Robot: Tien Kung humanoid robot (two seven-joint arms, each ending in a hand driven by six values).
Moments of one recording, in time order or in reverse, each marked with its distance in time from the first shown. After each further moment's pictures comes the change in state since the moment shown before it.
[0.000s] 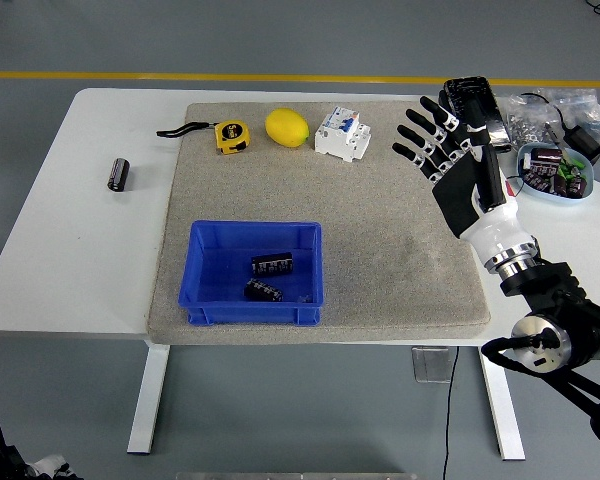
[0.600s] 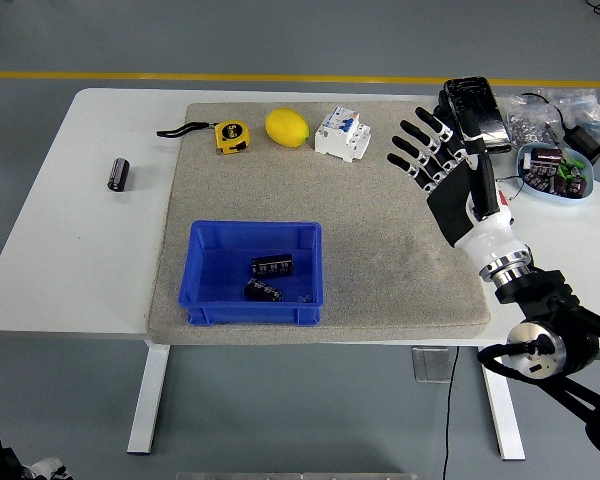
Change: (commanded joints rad) left arm 0.005 0.006 0.000 0.001 0.000 -0.005 -0.002; right arm -0.016 0.015 -0.004 -0.016 0.012 0.015 0.000
